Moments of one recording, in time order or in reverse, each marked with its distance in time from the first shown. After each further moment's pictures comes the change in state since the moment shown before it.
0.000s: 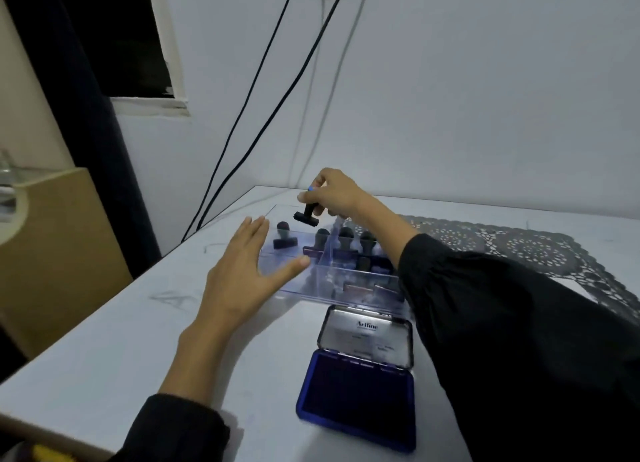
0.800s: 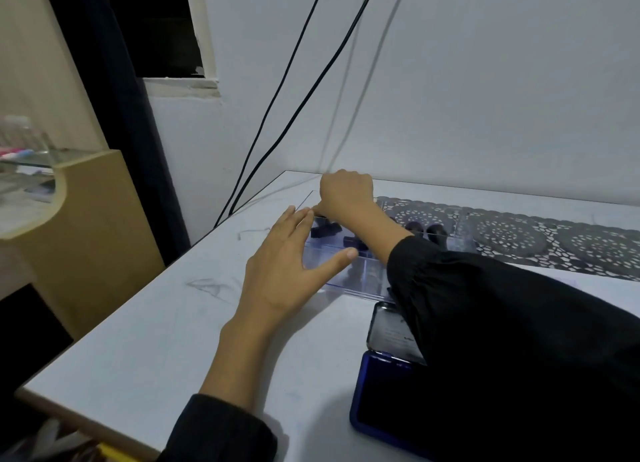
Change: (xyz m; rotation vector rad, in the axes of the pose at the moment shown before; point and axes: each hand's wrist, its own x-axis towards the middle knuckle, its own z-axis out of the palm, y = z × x) left_hand 0.005 -0.004 0.002 0.041 -0.011 0.054; right_hand 0.039 -0.007 0.071 -1.003 0.180 -0.118
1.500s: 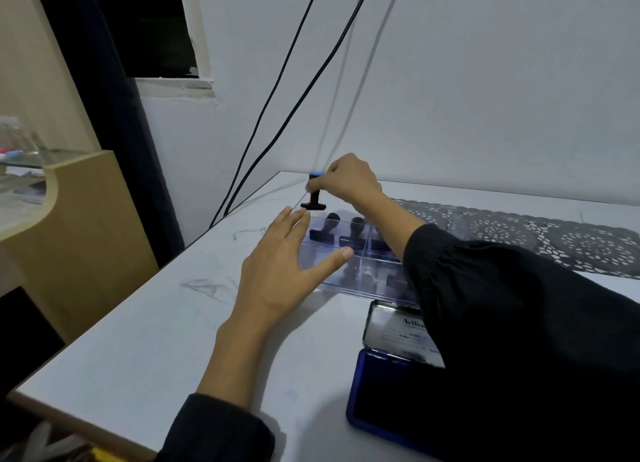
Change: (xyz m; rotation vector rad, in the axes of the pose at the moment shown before) left_hand -0.001 0.000 -0.002 0.014 -0.029 -0.025; right_hand 0.008 0.016 -0.011 0.866 -0.045 0.303
